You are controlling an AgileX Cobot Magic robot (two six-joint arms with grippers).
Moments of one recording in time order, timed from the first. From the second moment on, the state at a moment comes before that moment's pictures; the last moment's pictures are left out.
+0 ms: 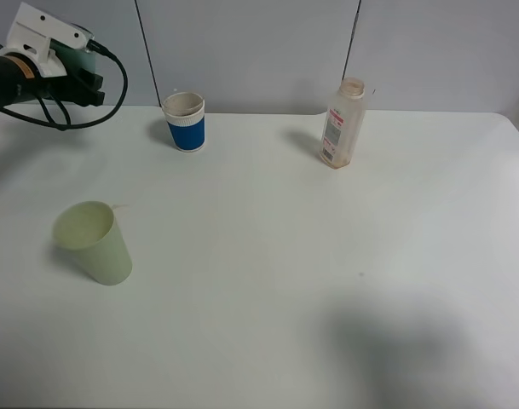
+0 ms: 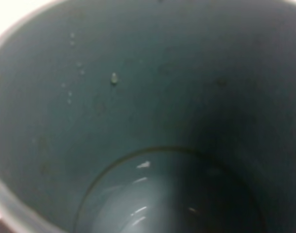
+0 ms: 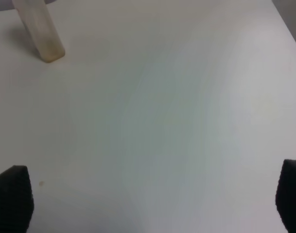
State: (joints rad) left arm 0.05 1.96 -1.09 0.32 -0.46 0.12; right arm -0.04 0.00 -0.49 -0.02 1.06 0.05
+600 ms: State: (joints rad) left arm 0.09 2.01 -0.99 0.31 -0.69 0.07; right arm -0.04 0.00 -0.49 -0.02 1.06 0.05
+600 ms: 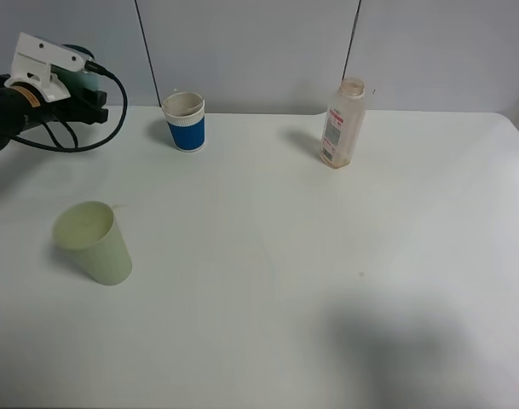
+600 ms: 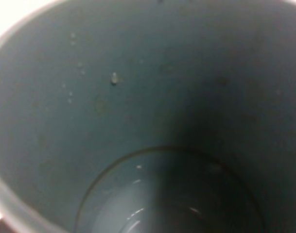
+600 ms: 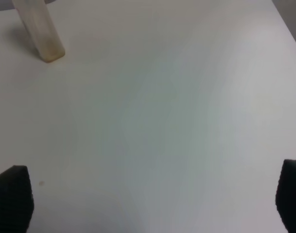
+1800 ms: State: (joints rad) left arm 0.09 2.18 -0.97 0.32 -0.88 -0.05; right arm -0.04 0.00 -0.49 -0.02 1.06 0.05
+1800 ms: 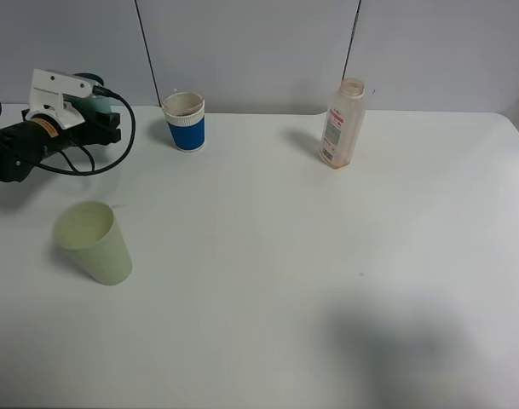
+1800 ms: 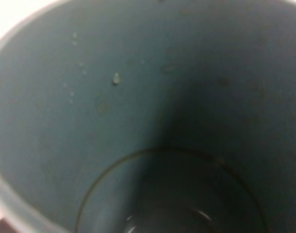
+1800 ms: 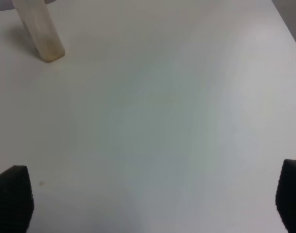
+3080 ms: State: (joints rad) left arm 0.09 2.26 -0.97 0.33 -0.96 -0.07; right arm -0.04 0.00 -0.49 -0.02 1.06 0.05
